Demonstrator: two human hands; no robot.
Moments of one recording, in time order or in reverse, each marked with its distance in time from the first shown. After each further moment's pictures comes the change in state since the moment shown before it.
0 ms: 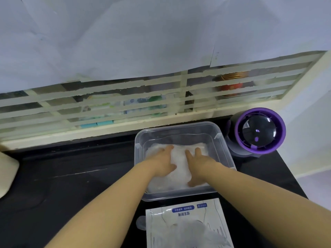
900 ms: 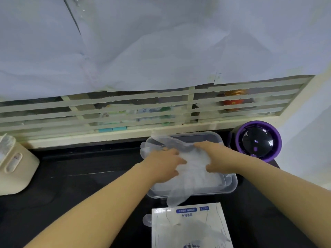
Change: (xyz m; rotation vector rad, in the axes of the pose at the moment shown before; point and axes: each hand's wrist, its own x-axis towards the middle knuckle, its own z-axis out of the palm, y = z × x) left_hand -0.074 0.016 -0.026 0.493 0.223 0.257; right_hand -0.058 0.032 -0.043 0.304 0.295 -0.230
